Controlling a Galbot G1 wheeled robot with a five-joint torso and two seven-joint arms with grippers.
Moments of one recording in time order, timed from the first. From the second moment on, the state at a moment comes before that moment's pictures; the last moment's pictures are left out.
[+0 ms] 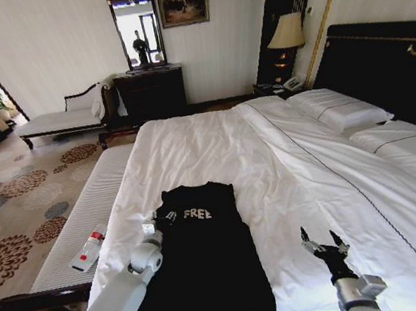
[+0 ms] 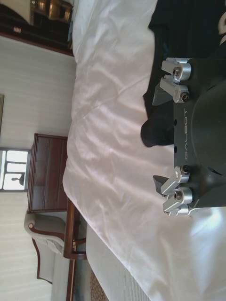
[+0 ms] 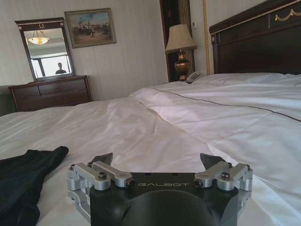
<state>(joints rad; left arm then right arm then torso) 0.87 -1.00 -0.07 -1.54 -0.78 0.17 -0.32 -1.81 1.46 0.77 1.99 0.41 0.17 0.00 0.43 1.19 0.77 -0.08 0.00</state>
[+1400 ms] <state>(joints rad) 0.50 -1.23 0.00 -0.91 -0.90 0.15 -0.13 -1.88 1.45 0.84 2.09 0.45 0.13 0.01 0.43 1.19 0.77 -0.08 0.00</state>
